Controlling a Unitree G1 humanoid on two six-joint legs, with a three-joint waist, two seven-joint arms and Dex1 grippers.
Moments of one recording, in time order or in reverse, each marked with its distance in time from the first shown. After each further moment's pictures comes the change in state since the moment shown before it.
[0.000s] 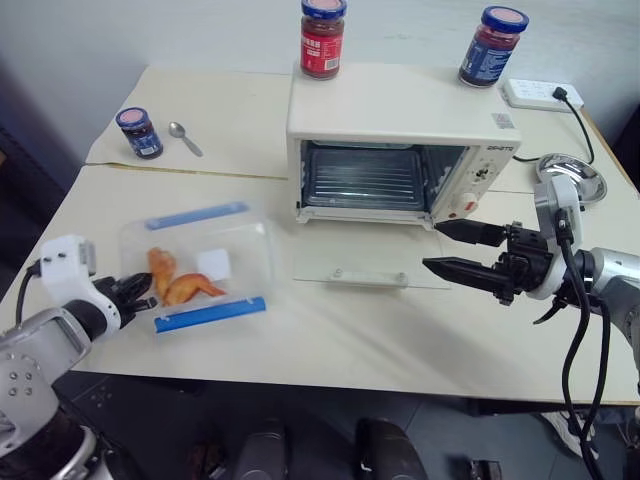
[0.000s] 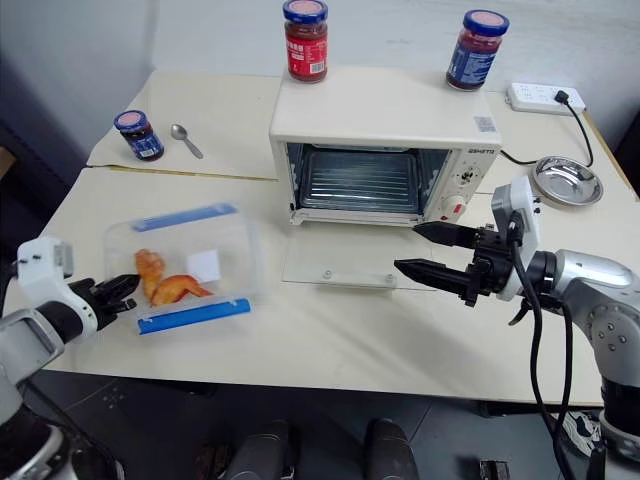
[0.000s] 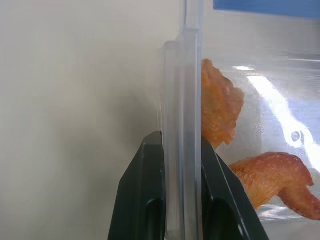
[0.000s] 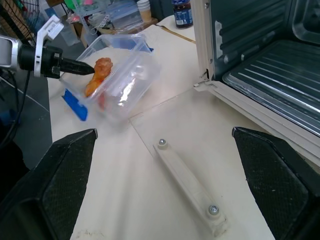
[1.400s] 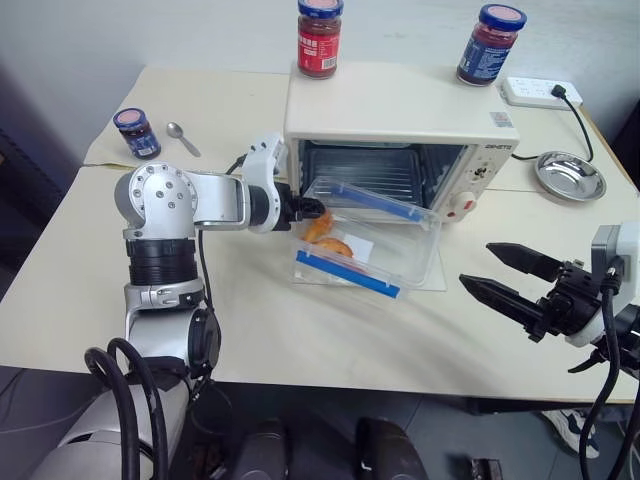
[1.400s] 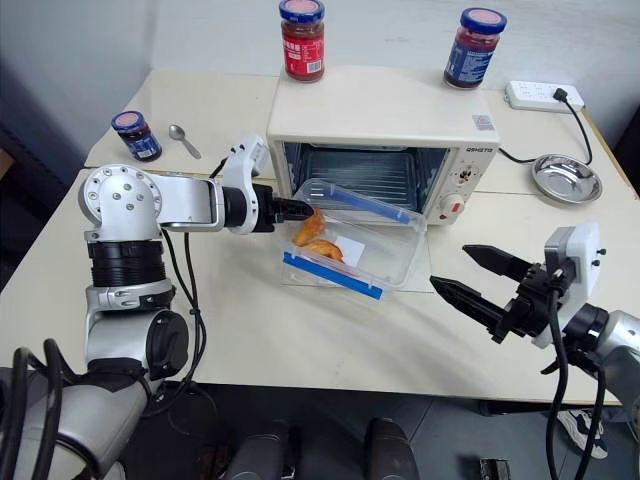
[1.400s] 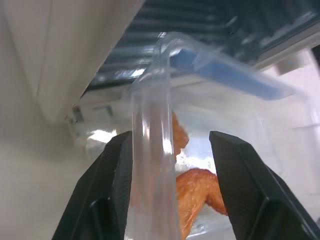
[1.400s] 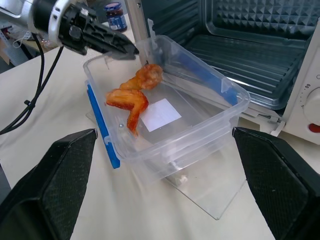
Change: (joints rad) left arm -0.755 -0.259 -0.462 0.691 -0.085 -0.040 0.208; right arm 0.382 0.035 -0.300 -0.255 0.101 -0.043 -0.225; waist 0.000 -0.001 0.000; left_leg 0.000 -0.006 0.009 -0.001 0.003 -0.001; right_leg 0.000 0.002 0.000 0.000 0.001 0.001
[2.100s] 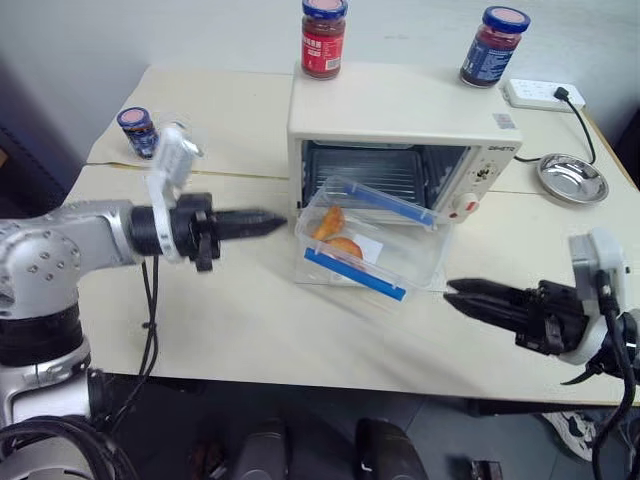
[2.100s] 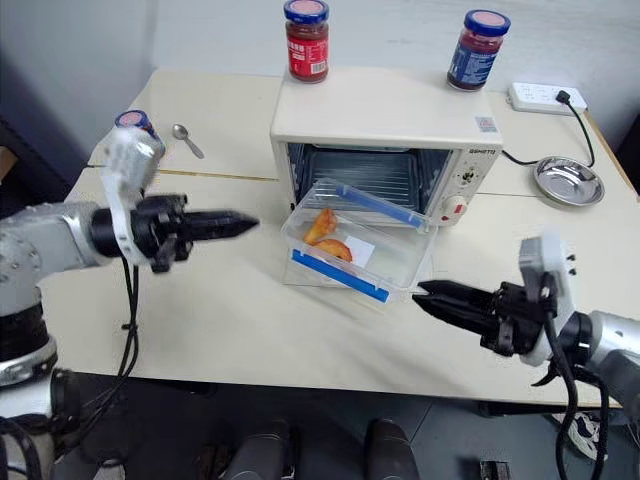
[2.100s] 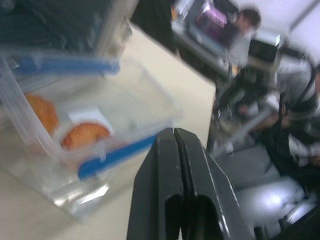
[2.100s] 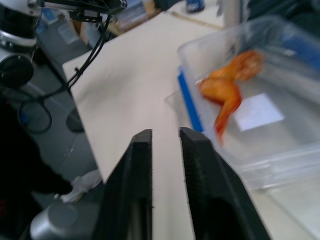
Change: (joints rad) left arm 0.420 0.495 -0.119 -0.398 -0.137 -0.346 -0.975; right arm 0.028 -0.094 0.088 -0.053 0.122 0.043 0.138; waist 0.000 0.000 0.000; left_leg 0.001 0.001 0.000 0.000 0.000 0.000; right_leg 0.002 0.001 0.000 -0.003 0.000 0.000
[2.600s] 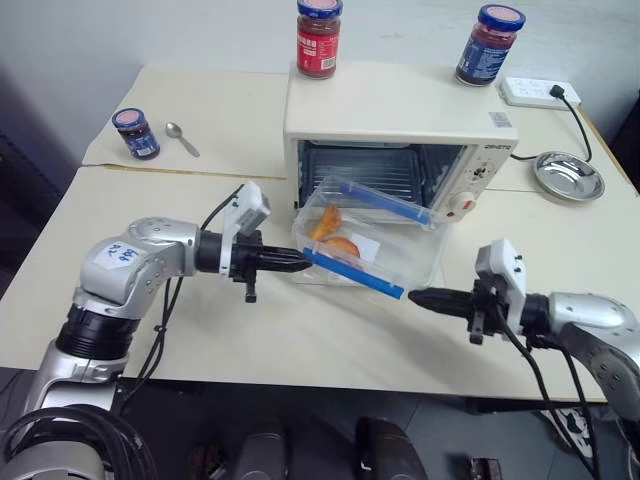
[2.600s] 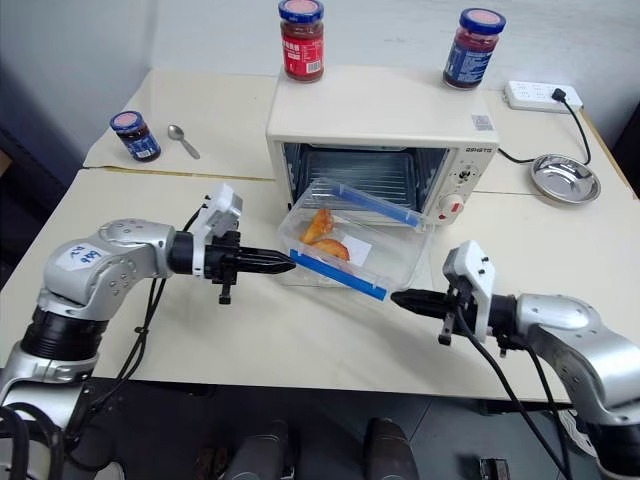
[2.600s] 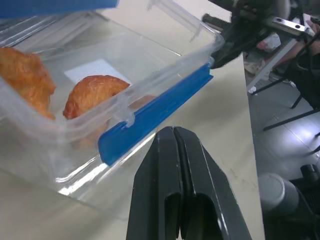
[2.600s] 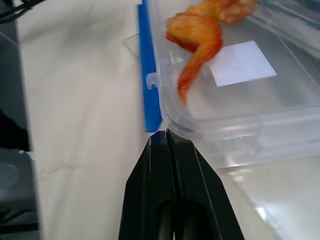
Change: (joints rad) left arm -0.029 -0.119 -0.336 0.169 0.392 -0.410 -0.123; right arm -0.348 0.091 0.465 0.358 -0.520 -0.228 0.057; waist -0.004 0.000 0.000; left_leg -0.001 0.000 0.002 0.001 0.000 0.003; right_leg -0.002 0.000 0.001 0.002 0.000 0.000
